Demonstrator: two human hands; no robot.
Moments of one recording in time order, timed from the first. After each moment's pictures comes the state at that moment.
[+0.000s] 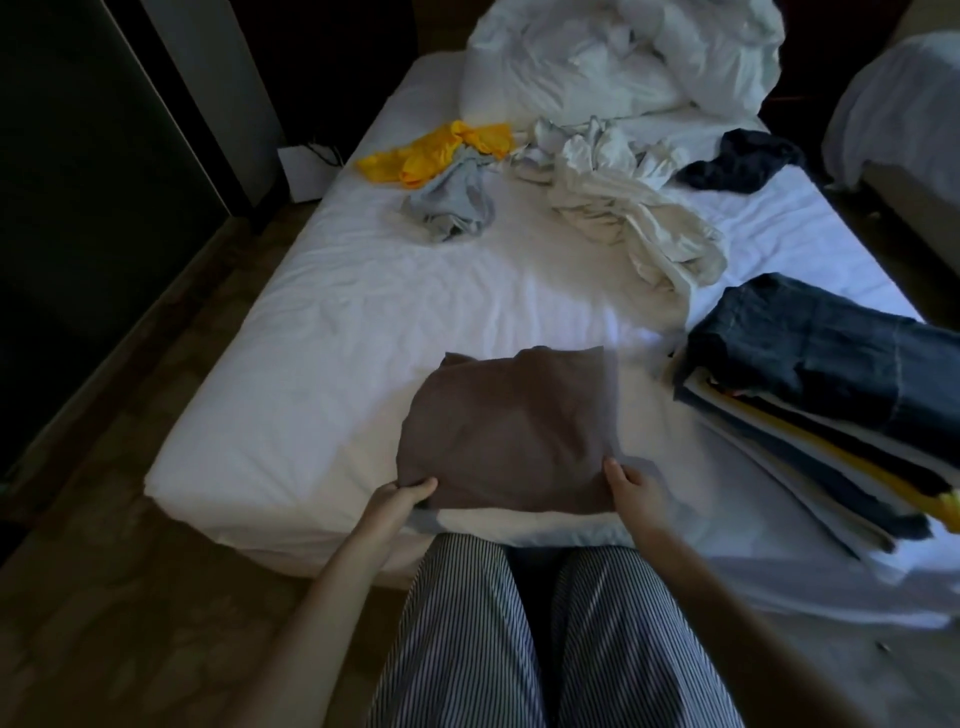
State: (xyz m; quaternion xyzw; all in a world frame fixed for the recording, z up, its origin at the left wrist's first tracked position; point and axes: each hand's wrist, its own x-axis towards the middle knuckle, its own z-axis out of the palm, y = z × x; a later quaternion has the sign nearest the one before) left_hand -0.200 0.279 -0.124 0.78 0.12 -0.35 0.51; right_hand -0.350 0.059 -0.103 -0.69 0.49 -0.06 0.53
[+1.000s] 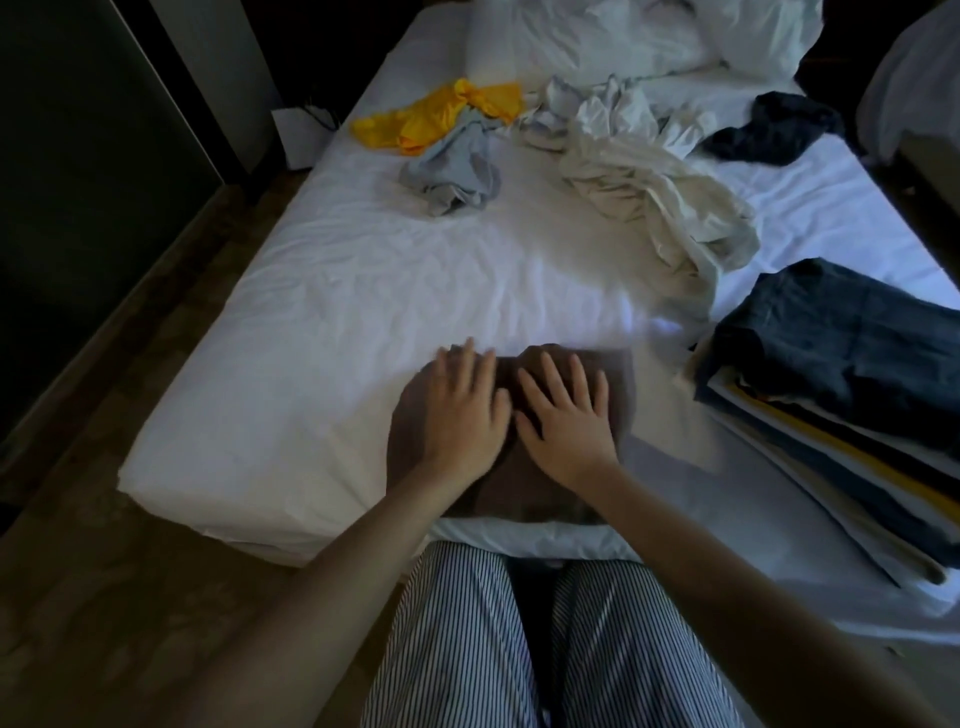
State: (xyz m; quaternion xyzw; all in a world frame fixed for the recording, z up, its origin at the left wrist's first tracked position) left_hand -0.184 0.180 -0.089 0.92 -0.34 0.01 0.17; right_hand -0.265 0.060 -0.100 -0.98 0.16 -0.01 0.13
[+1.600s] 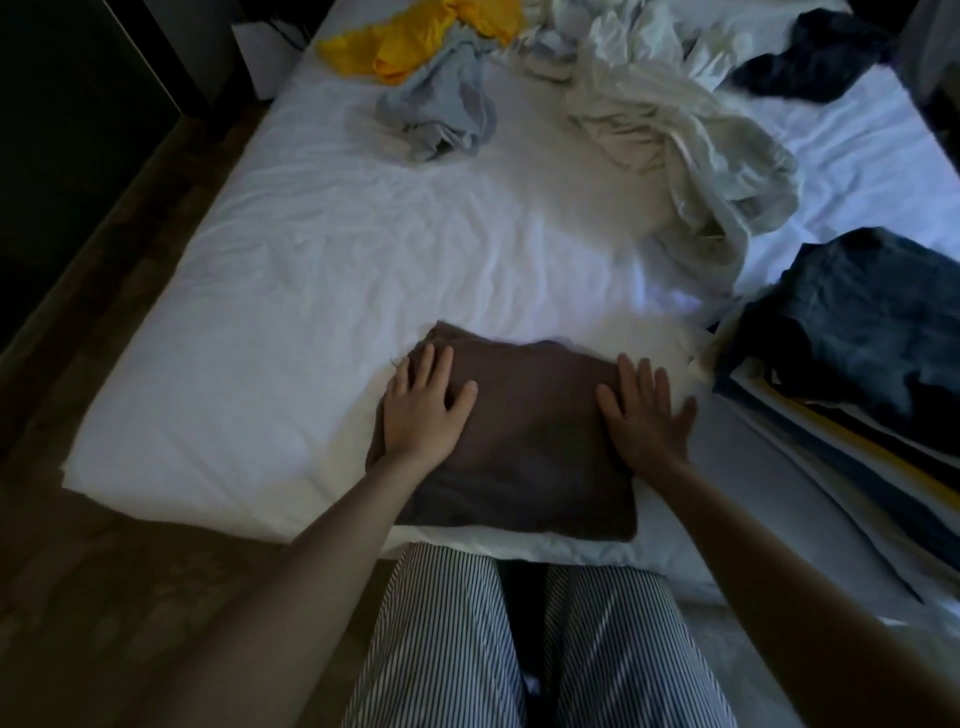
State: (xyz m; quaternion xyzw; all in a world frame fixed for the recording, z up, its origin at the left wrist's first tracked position) left_hand -0.135 0.183 -0.149 0.95 -0.24 -0.14 0.13; right_hand -0.272 -0.013 -0.148 -0.87 0.40 0.10 0.25
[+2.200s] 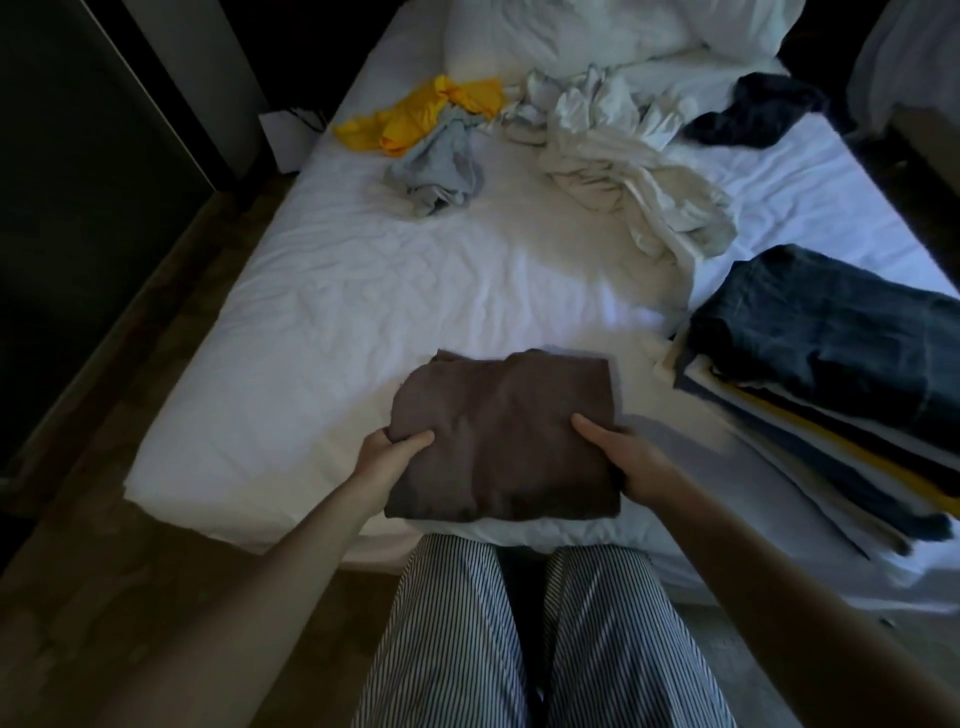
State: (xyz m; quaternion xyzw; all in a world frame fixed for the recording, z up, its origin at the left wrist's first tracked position) left_hand -0.166 0.238 -0.103 0.80 0.10 -0.30 0.51; right_hand -0.316 0.017 -0.098 -0.48 0.44 0.03 0.76
